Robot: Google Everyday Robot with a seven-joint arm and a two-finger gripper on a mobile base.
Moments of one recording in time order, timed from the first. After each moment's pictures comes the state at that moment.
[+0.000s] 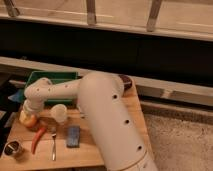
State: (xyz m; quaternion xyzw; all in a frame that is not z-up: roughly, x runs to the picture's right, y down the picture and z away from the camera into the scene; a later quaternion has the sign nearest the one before) arm -0.420 0.146 0.828 -0.43 -0.08 0.44 0.78
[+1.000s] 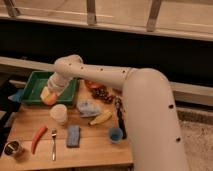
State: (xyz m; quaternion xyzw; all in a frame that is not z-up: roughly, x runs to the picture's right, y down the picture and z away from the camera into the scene) arm -0.269 0.018 0.781 -0.40 -0.11 0.49 0.77
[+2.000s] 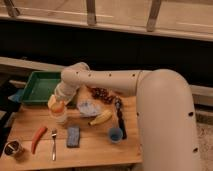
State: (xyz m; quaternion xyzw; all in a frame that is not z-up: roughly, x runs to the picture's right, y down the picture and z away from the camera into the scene) arm -0.244 0.075 0.775 -0.42 -0.06 0.53 0.73
